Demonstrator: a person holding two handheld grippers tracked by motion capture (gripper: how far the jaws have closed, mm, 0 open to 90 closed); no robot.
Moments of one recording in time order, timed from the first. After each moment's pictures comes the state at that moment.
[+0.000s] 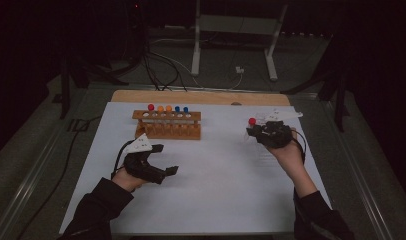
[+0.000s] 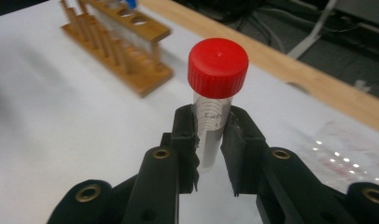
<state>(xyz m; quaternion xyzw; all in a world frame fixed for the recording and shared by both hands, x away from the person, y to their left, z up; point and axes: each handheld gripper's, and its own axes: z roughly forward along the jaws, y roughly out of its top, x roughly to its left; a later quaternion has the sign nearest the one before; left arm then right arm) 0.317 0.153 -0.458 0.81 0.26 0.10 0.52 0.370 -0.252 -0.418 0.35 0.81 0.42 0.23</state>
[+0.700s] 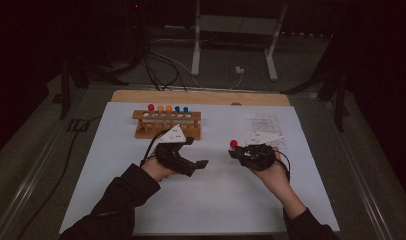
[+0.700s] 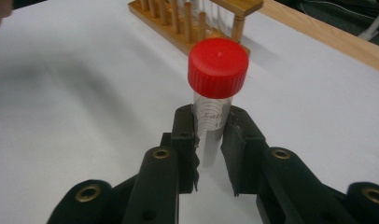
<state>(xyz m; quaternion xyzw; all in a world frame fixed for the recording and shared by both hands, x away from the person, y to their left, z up) 0.334 0.071 -0.430 0.82 0.20 0.09 0.52 0.327 -0.208 -0.447 0.30 0.83 0.43 0.18</state>
